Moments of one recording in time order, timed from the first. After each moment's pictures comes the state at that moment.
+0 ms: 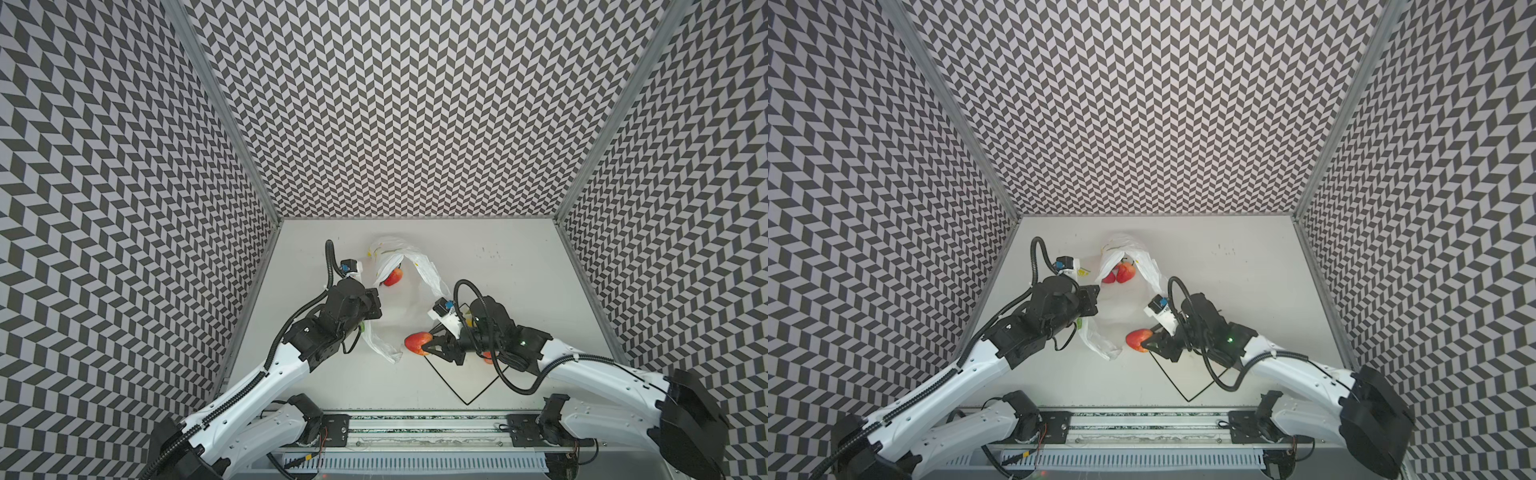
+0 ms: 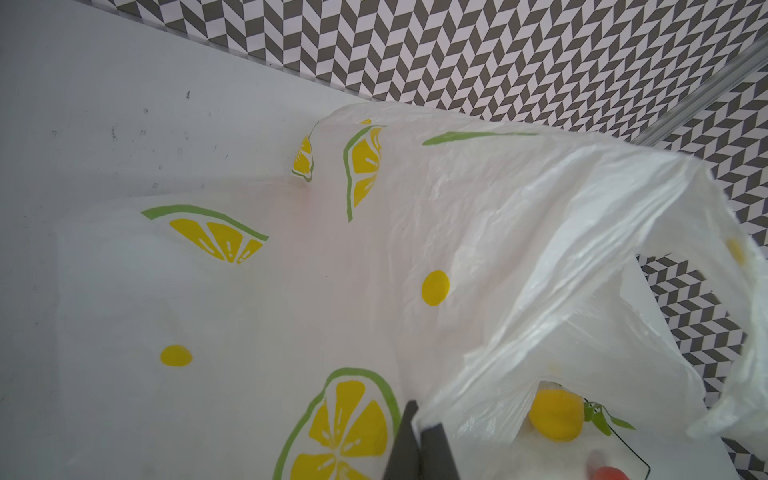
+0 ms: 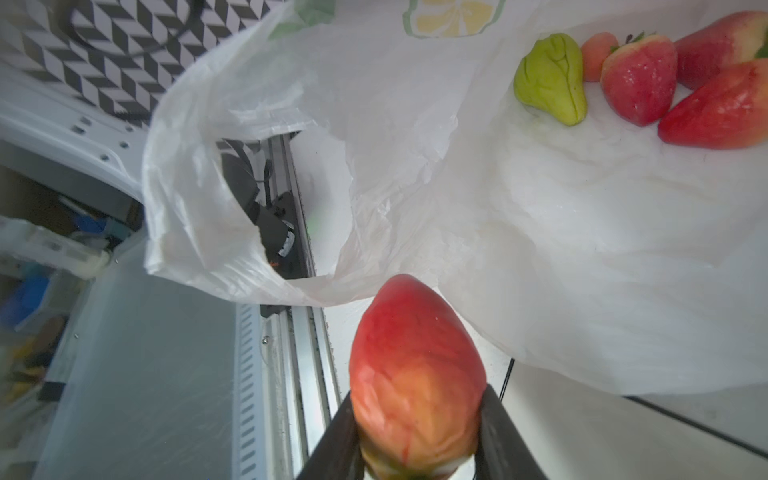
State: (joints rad) left arm -0.67 0.95 0.78 -0.36 -0.22 -0.63; right arm 0.84 1.08 0.60 -0.09 -0.46 0.18
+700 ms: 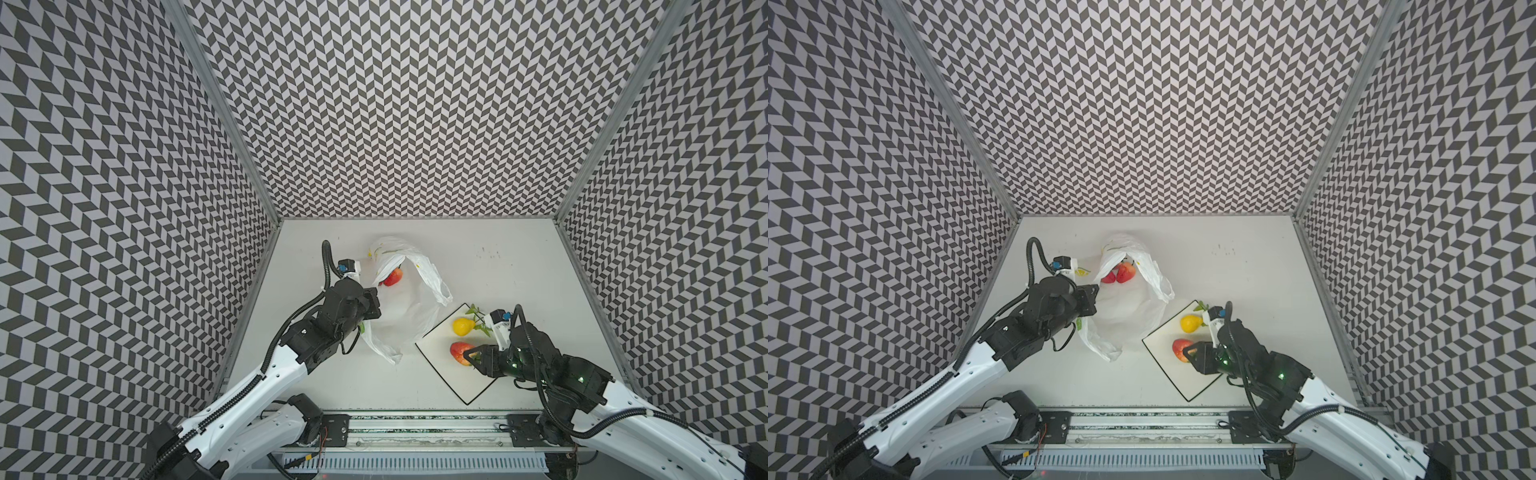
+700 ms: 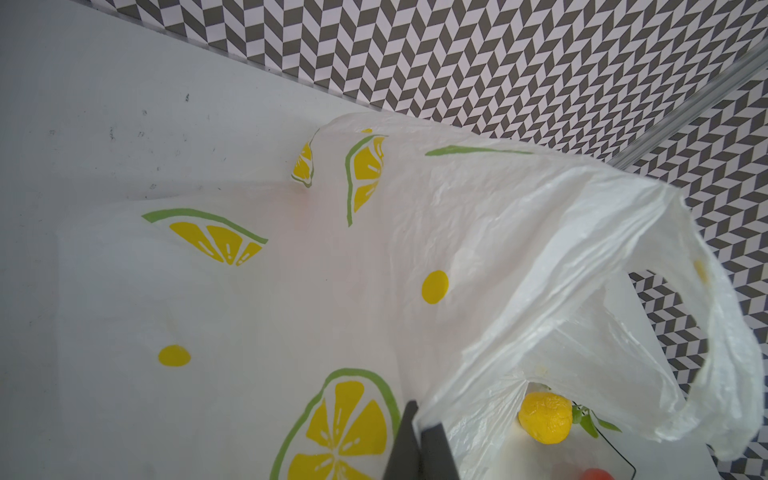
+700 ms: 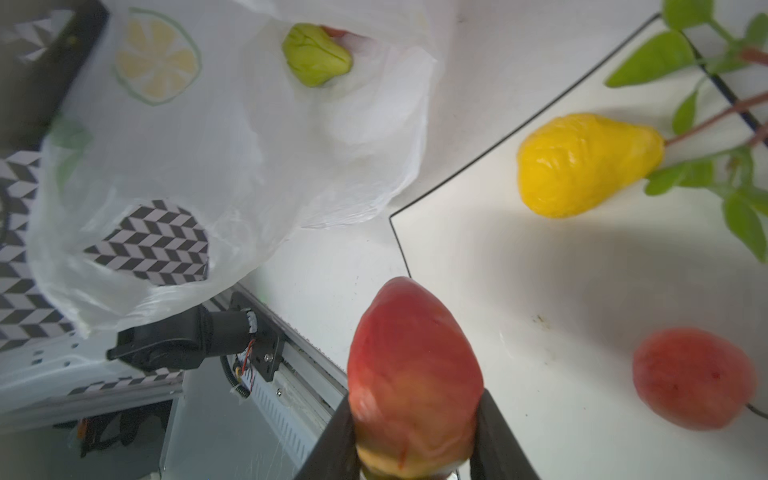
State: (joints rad) left arm -0.67 0.93 0.78 -0.36 -0.21 -0.64; right arm 0.85 0.62 0.47 -0.58 -0.10 0.86
